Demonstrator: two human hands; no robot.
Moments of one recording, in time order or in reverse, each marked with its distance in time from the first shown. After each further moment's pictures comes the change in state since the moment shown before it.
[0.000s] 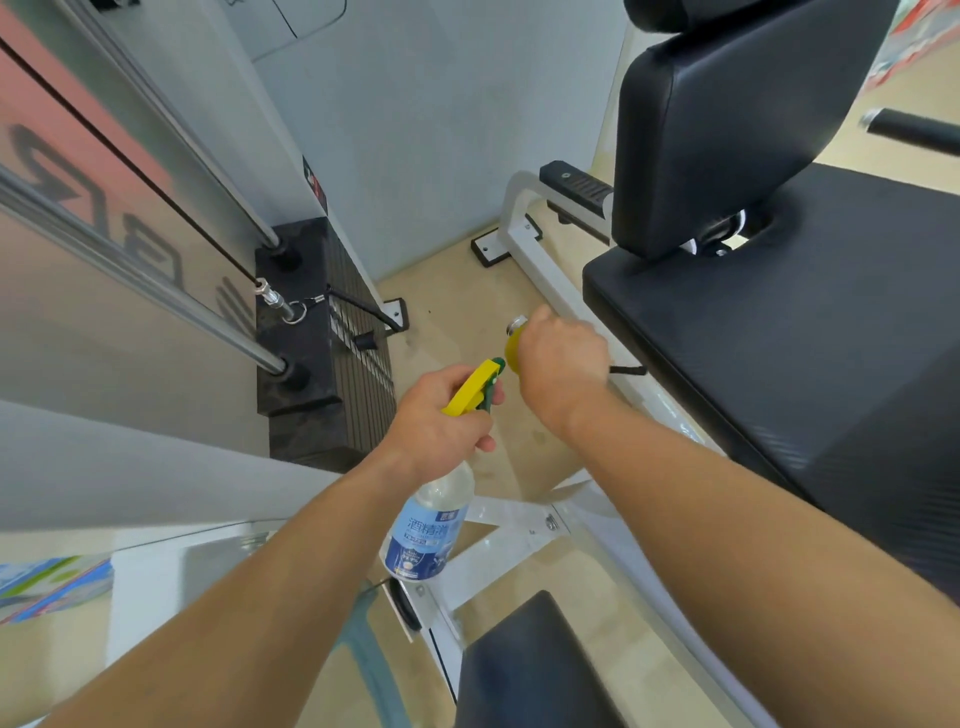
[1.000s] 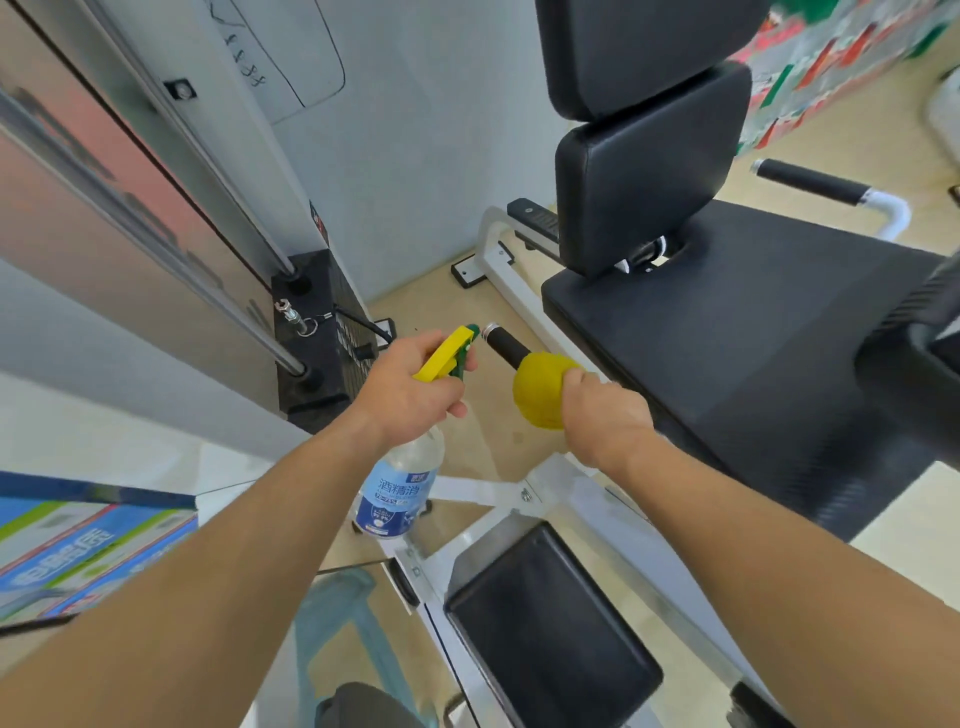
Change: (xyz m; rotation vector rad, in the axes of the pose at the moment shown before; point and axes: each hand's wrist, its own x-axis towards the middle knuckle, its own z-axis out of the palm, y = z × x) left_hand -0.079 0.071 -0.034 0.067 0.002 0.153; right_hand -0.106 0.072 -0.009 0.037 -0.139 -0.022
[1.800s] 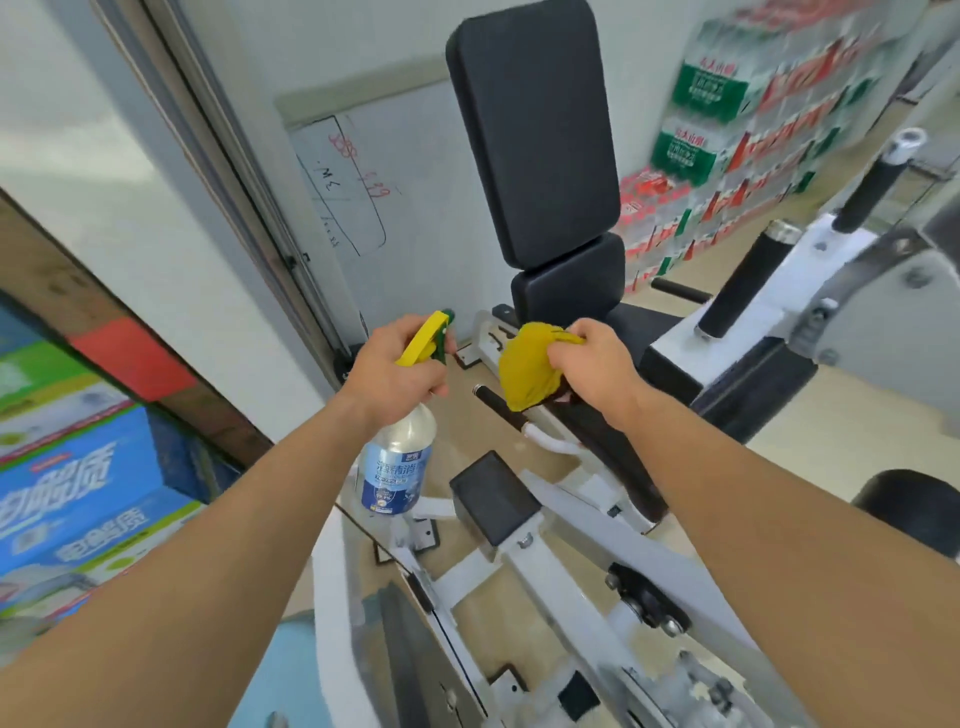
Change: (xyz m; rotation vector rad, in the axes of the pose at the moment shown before) left_hand -0.217 0.192 -0.057 0.003 0.099 0.188; right_hand -0.233 0.037 -0.219 1.311 0.313 0.036
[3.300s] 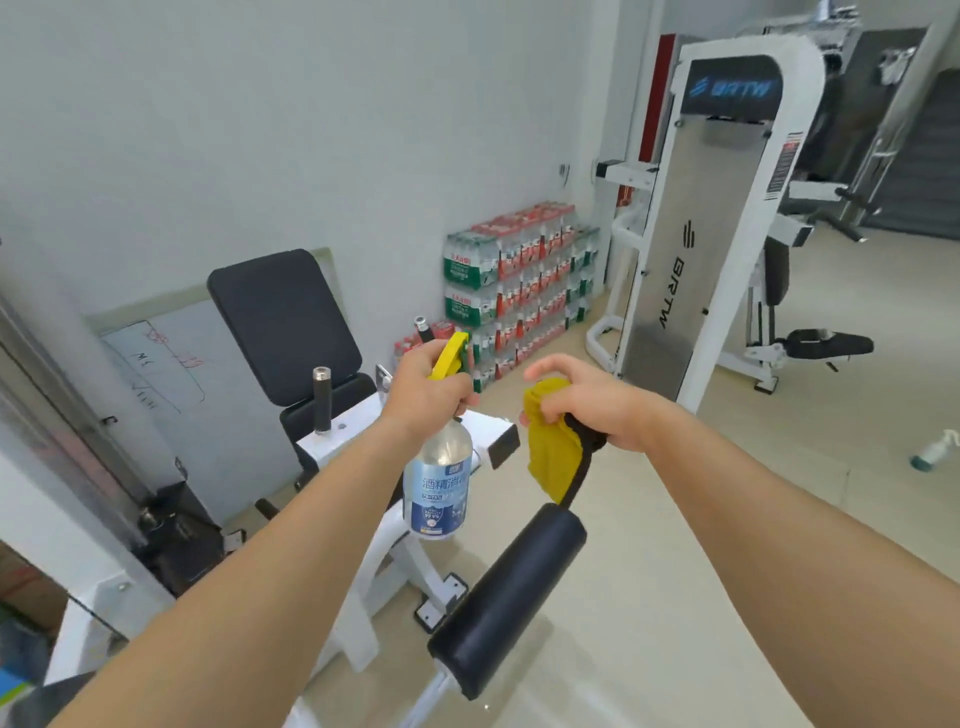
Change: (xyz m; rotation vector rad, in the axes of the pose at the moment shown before) left_hand -0.242 0.421 0.438 -0.102 0.010 0.296; right_hand -0.328 0.019 -0.588 -0.030 -0.145 0.002
